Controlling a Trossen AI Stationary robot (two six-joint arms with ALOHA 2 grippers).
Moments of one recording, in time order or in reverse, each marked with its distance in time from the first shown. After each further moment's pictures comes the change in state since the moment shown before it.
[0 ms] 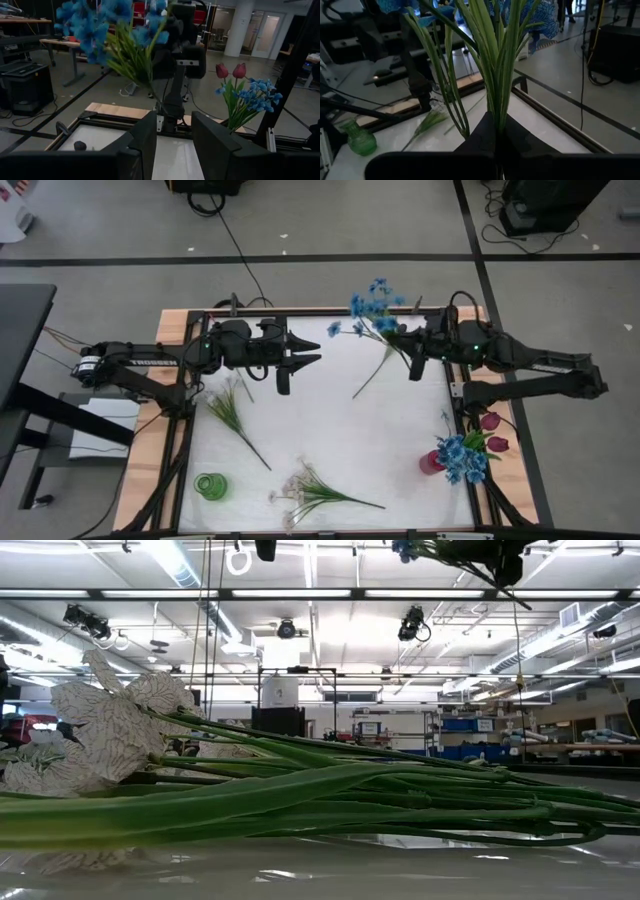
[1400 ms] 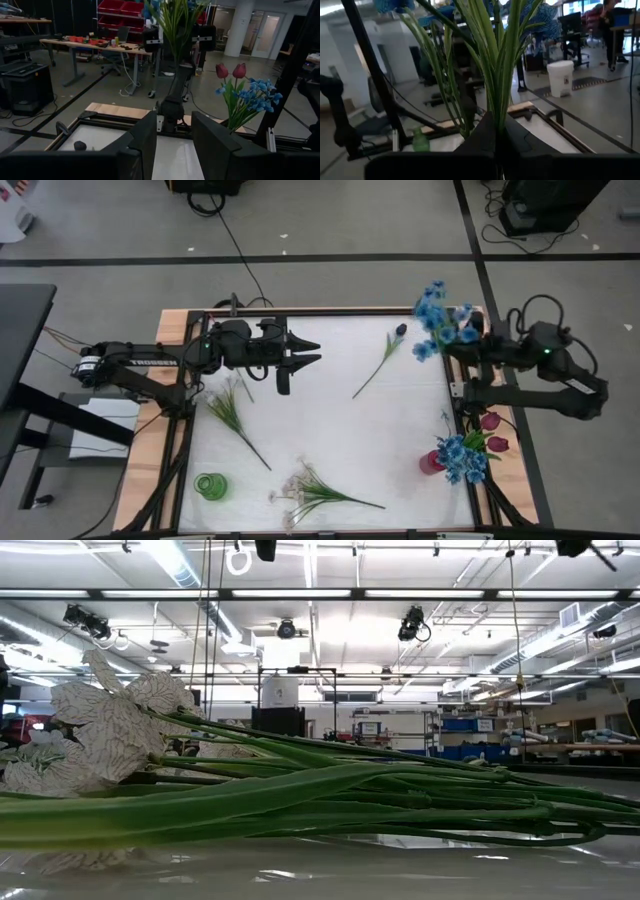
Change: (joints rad) left arm 0.000 0.000 0.000 0.000 0.000 0.000; right arm -0.073 -0.434 0.000 -0.202 -0.285 -0.045
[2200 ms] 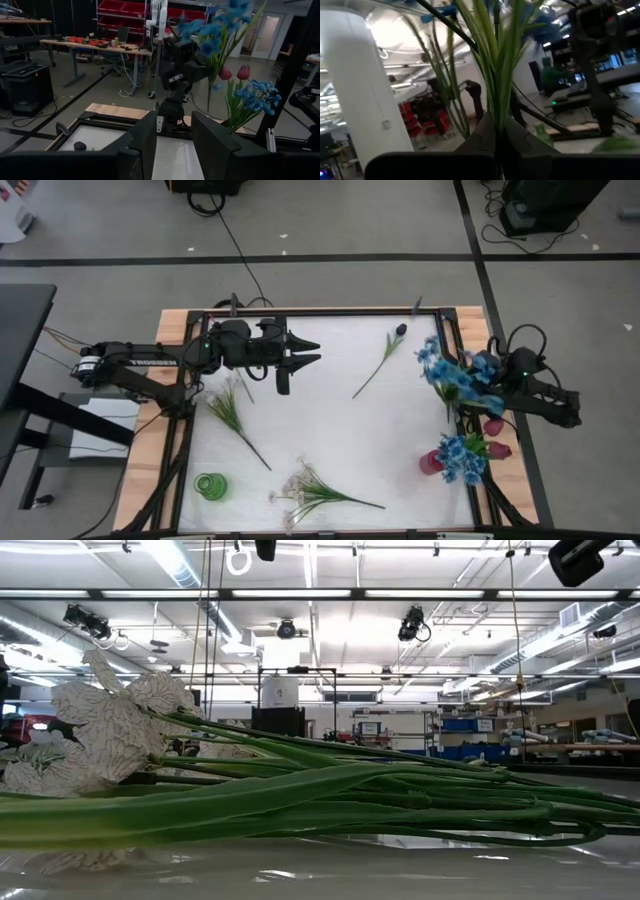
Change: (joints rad) left arm 0.000 0.000 0.000 0.002 0.000 0.000; right arm 0.005 -0.304 -0.511 0.555 -0.561 0.401
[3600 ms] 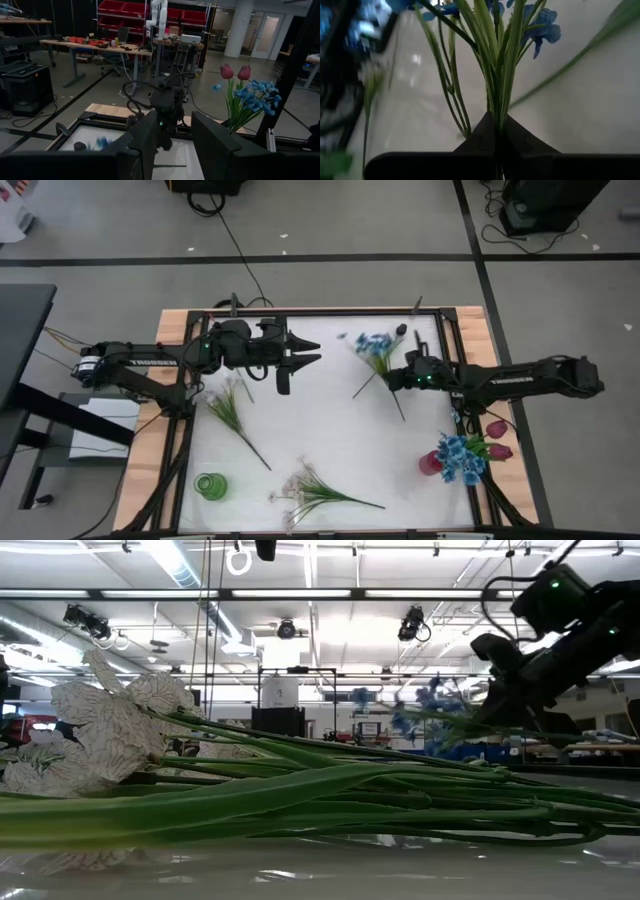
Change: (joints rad) left arm 0.000 0.000 0.000 0.002 0.000 0.000; right arm -0.003 0.902 -0.103 -0.020 0.794 0.447
